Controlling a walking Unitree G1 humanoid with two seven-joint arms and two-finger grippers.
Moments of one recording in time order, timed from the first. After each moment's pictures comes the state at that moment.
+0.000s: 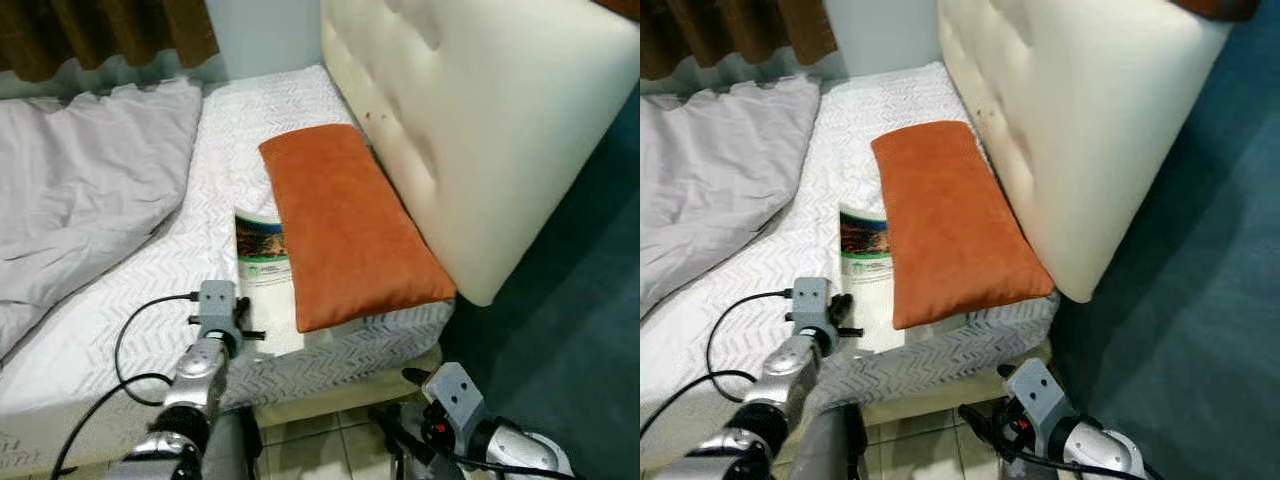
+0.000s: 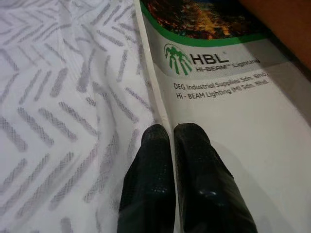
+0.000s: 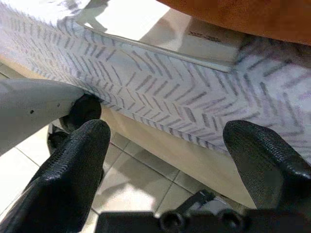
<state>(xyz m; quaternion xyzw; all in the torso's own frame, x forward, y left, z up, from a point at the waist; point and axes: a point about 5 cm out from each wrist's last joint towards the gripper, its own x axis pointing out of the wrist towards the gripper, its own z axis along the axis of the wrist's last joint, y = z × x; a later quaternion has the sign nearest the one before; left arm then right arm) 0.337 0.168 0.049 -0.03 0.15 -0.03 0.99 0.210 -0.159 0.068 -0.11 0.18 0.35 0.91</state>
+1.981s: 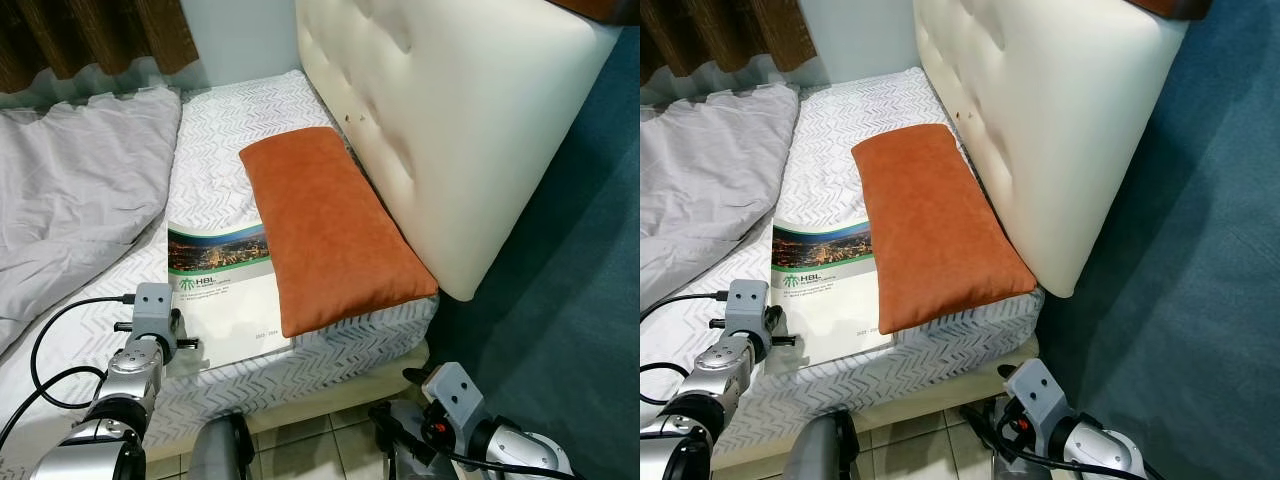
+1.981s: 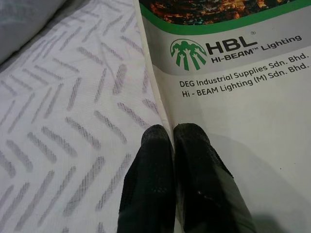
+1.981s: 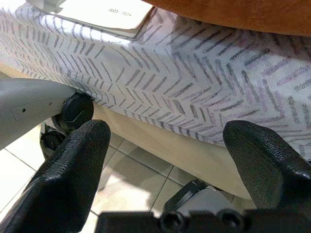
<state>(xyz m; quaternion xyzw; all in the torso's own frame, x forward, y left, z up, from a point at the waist) 0.328 0.251 0.052 0.07 0.21 0.06 0.97 0.209 -0.159 0.068 -0.11 0.18 0.35 0.91</state>
